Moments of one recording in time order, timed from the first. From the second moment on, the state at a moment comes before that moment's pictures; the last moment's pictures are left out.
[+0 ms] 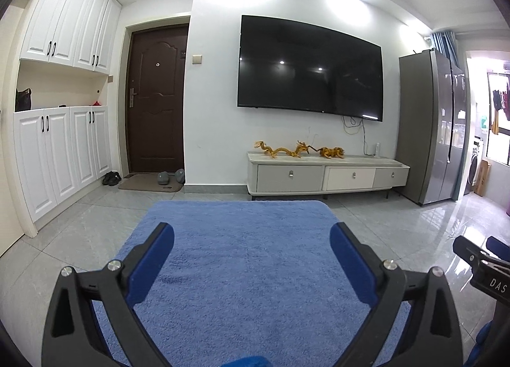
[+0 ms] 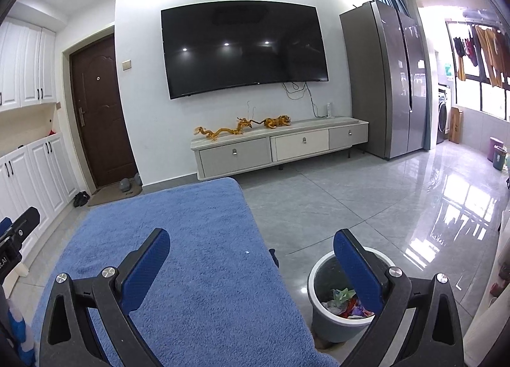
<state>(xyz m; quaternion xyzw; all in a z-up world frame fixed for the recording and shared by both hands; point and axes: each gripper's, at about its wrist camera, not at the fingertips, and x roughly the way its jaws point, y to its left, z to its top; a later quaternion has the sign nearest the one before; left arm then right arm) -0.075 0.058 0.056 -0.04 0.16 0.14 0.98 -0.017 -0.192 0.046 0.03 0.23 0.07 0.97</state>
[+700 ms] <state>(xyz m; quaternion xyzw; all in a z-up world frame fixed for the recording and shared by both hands) -0.082 0.032 0.053 -0.03 0.19 0.11 0.98 -0.045 -0.205 0.039 0.05 0.22 0.03 0.97</state>
